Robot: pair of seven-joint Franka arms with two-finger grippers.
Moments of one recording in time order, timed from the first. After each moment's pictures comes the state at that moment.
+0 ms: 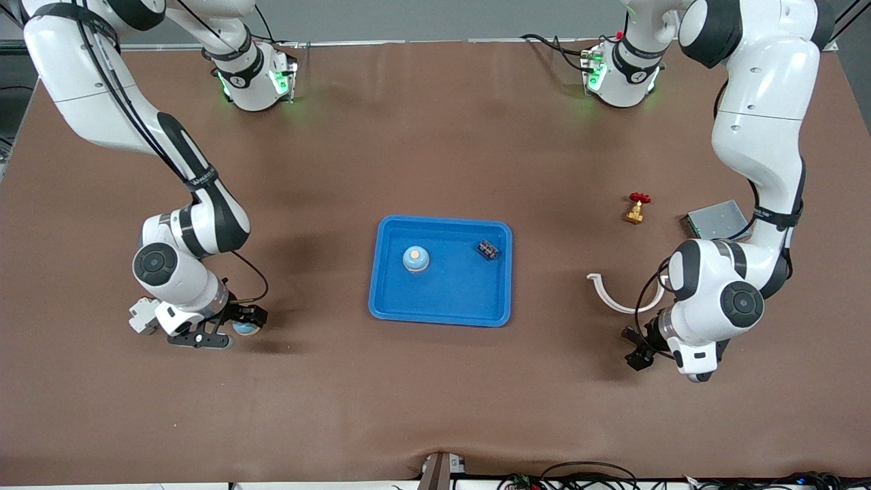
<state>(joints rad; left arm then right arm) -0.01 0.84 -0.11 -1.45 0.03 2.37 -1.00 -0.13 0.68 0.25 -1.77 -0.31 2.51 0.37</state>
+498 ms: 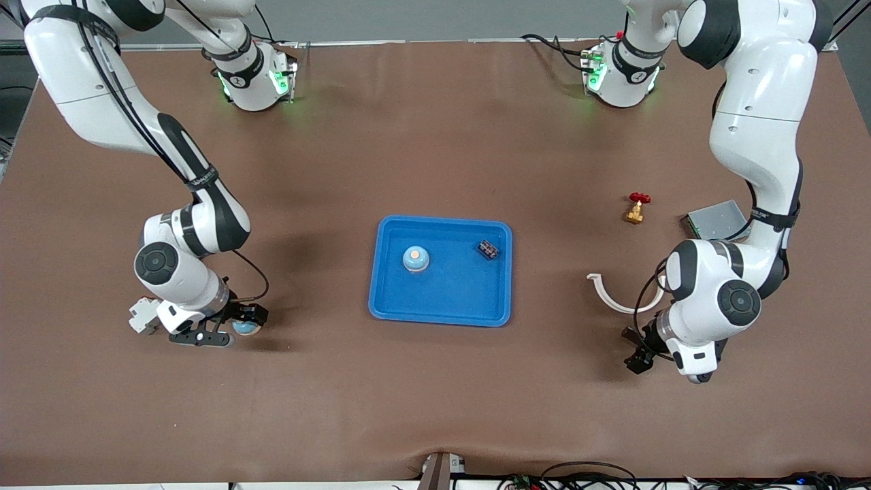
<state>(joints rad) -0.01 0.84 -0.11 -1.45 0.03 2.39 -1.02 -0.13 0.68 0.25 -1.78 -0.31 2.53 0.37</state>
